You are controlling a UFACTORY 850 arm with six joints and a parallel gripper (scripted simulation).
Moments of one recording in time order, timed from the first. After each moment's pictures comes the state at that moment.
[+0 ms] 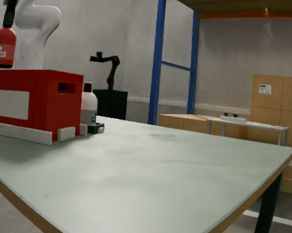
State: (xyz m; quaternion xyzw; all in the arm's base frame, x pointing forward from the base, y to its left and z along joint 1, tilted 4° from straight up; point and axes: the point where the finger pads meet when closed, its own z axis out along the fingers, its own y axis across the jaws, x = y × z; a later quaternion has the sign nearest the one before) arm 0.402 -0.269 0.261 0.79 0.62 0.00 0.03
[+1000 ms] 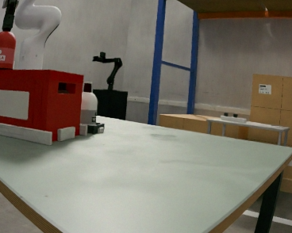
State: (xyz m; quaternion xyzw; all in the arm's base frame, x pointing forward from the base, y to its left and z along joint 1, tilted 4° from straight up) arm 0.403 -0.270 0.251 0.79 0.62 0.00 0.03
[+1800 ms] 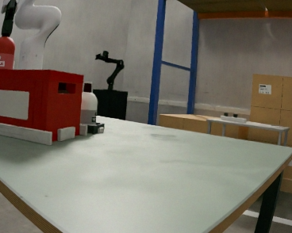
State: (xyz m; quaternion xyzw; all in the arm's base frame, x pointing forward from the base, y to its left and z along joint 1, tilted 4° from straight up) arm 0.403 -0.271 0.234 0.79 0.62 0.00 0.03
